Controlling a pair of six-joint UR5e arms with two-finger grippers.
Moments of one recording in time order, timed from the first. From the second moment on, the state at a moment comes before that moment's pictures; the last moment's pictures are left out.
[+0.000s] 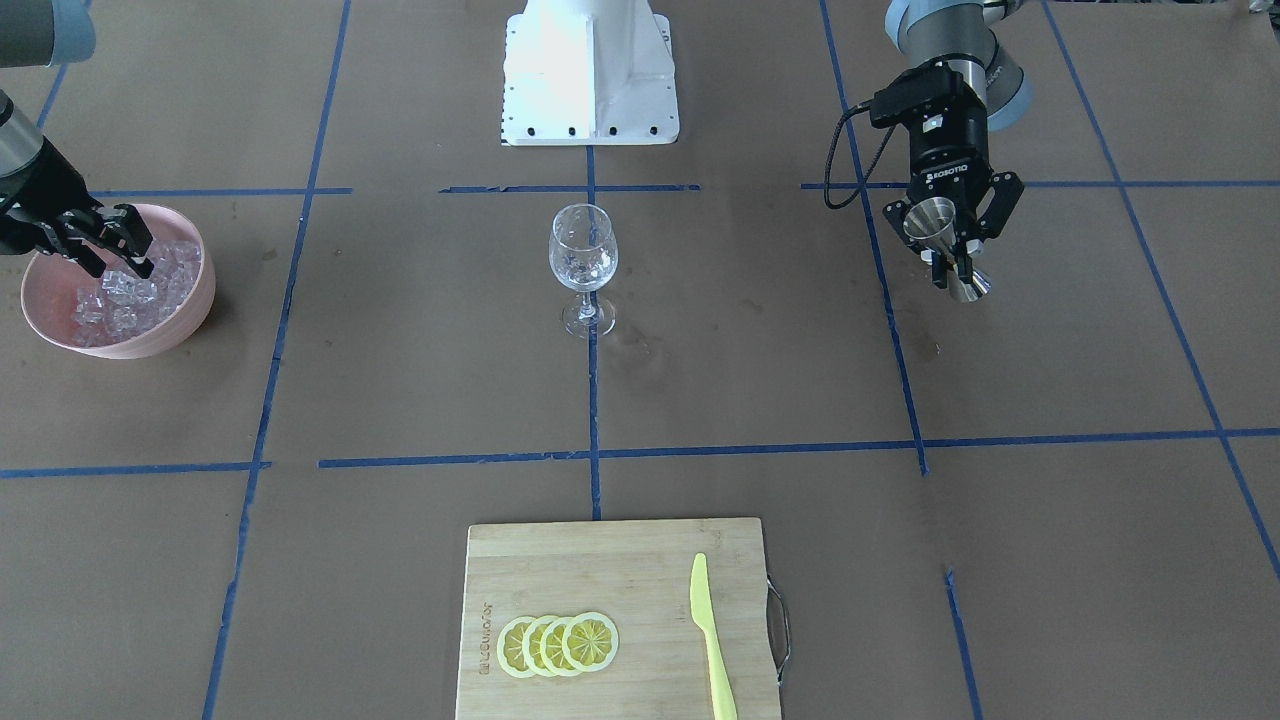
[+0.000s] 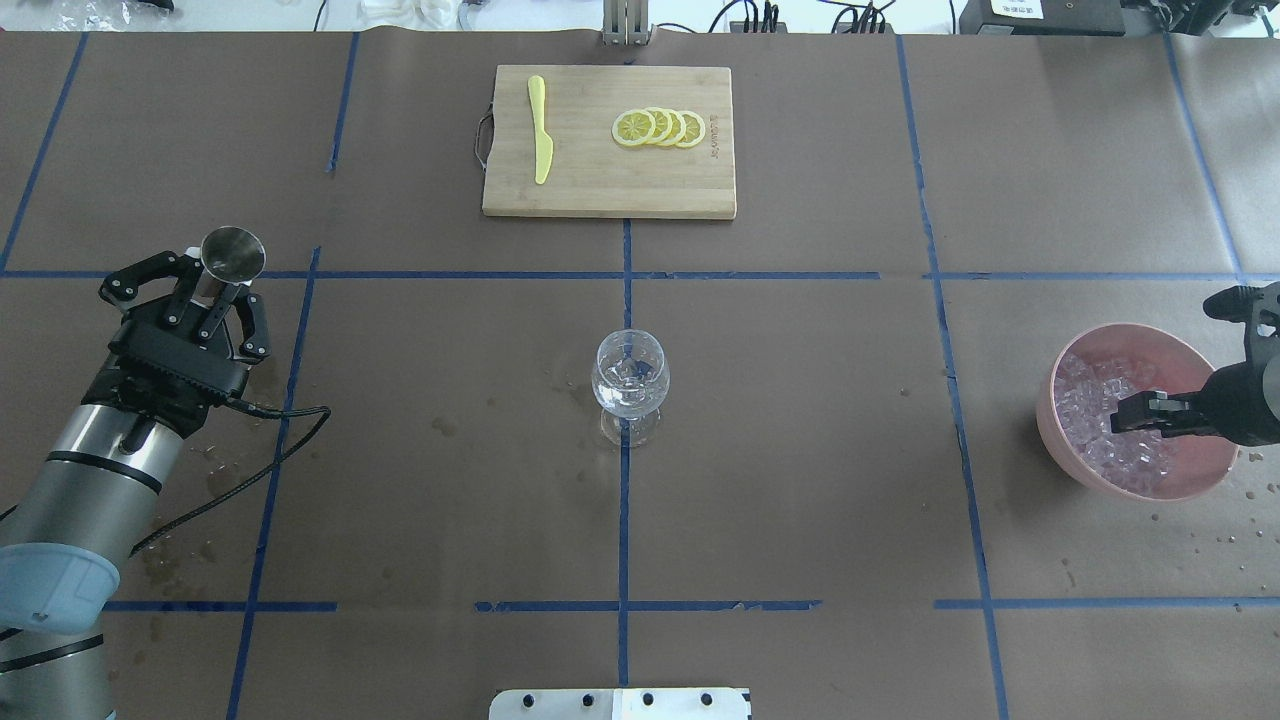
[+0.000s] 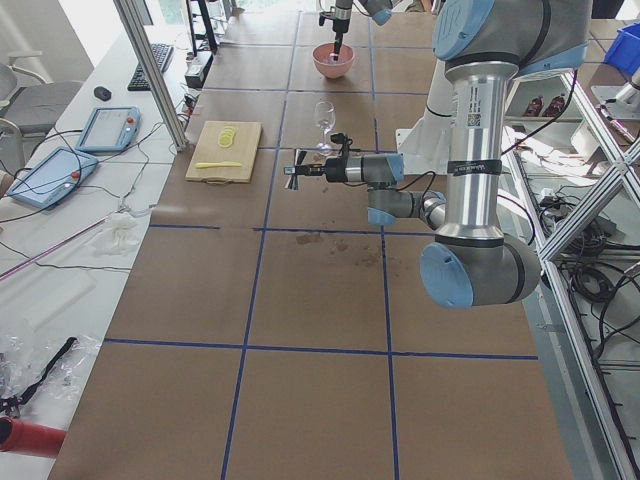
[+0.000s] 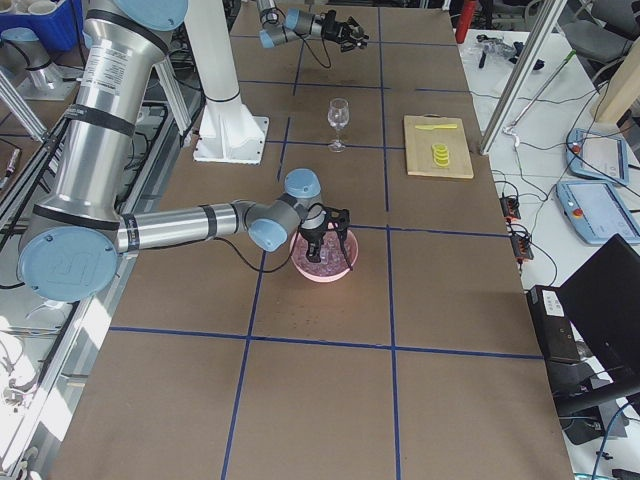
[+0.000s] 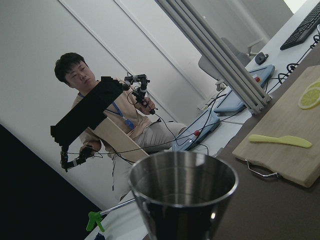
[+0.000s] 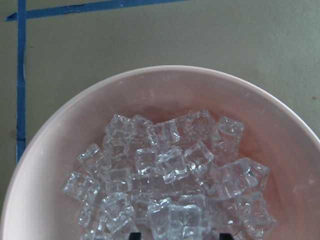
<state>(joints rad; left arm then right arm) -0.33 -1.56 -1.84 -2.81 -0.53 -0.07 0.84 -1.87 1.92 -0.93 2.04 1.05</state>
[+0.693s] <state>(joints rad) -0.33 -1.56 -1.83 -2.81 -0.53 -0.07 0.84 -1.86 1.91 -0.93 2.04 1.05</state>
